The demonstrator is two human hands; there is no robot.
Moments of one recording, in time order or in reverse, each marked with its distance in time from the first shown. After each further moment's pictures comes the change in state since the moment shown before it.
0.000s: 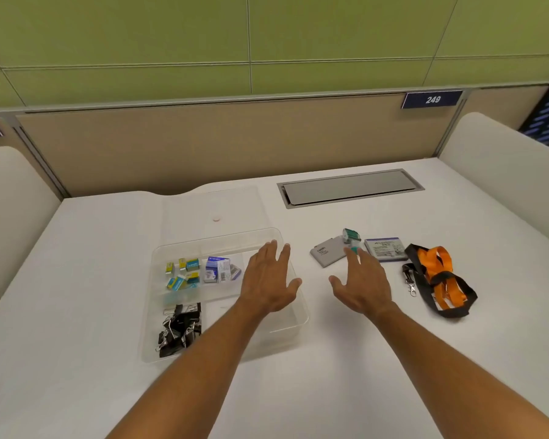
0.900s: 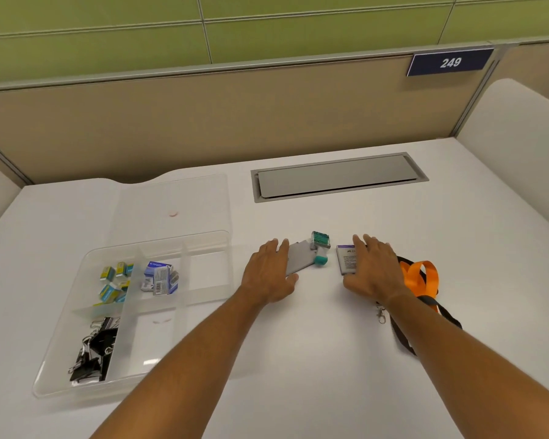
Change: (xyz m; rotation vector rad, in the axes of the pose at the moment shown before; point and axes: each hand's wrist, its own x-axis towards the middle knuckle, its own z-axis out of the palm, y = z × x) left_hand 0.103 0.087 0.056 0.006 -0.176 -0.110; right_hand 0.110 0.131 -0.009 -0.138 -0.229 -0.120
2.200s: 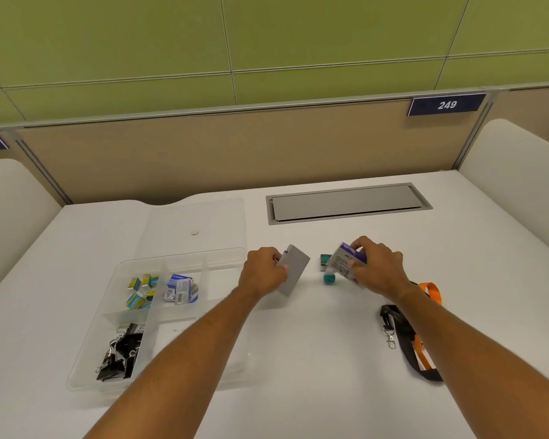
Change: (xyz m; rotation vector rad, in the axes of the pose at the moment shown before) left_hand -0.018 -0.011 -0.056 -0.550 0.198 -0.246; right_hand 0.000 -0.018 -0.044 0.389 0.163 -0.061
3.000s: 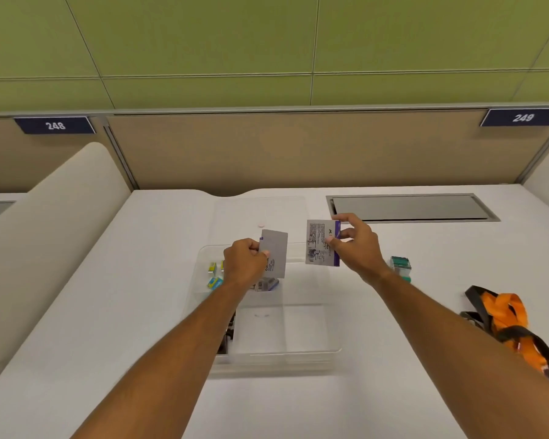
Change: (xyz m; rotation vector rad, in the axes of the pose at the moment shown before) left_hand -0.028 -0.121 -0.145 -0.240 0.313 -0.207; right_hand -0.007 -0.204 0.068 0.578 0.059 -0.037
